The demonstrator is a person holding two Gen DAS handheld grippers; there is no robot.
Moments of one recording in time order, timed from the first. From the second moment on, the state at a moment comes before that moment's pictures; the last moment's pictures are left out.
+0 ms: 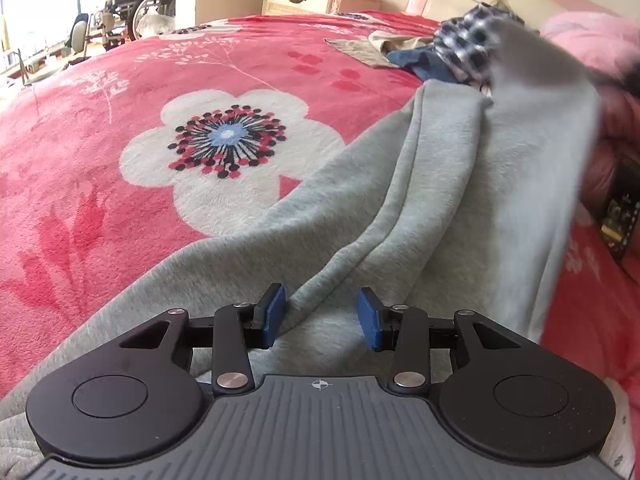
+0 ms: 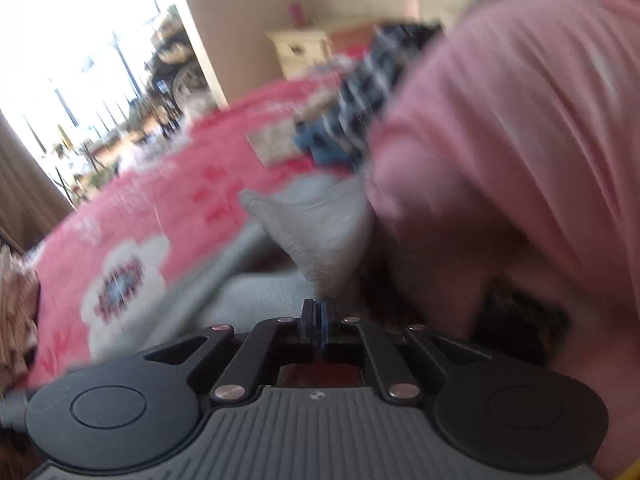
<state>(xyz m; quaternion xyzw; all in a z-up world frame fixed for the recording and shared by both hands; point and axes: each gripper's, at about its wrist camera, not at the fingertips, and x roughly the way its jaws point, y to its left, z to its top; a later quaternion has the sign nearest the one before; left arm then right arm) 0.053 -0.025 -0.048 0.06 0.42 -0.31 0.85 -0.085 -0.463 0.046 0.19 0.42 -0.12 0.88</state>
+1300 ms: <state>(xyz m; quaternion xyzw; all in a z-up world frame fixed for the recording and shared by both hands) 0.026 0.126 -0.035 0.13 0.41 -0.18 0.88 0.035 -0.160 -0.081 -0.44 0.38 0.49 0.65</state>
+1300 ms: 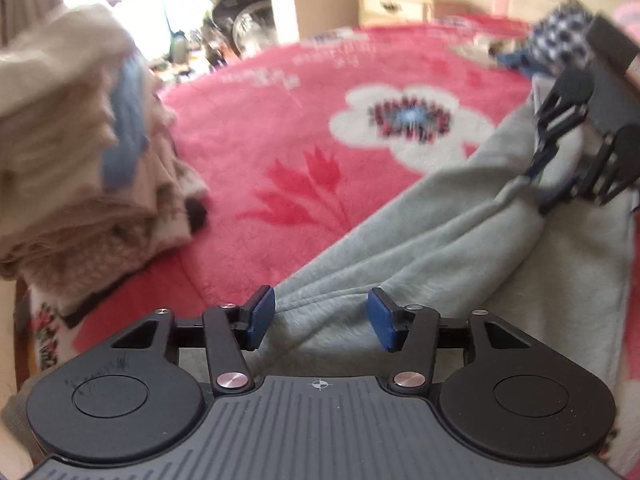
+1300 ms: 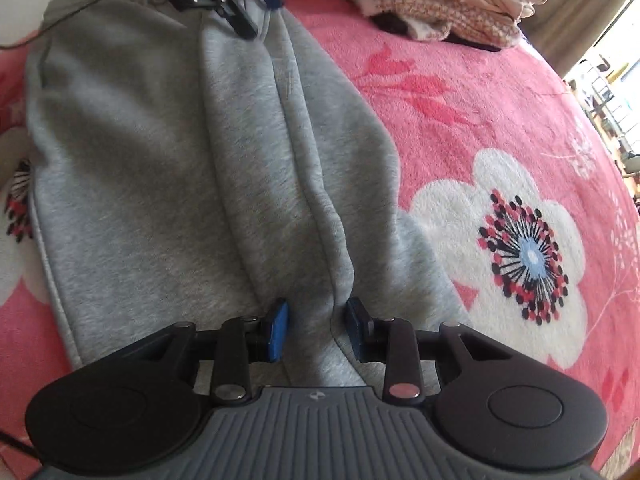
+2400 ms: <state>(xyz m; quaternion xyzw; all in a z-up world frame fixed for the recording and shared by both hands) 0.055 0.163 -0.035 0.09 0.36 -0.02 0.93 0.221 -0.061 -0.118 -0.36 0.30 0.30 0.83</state>
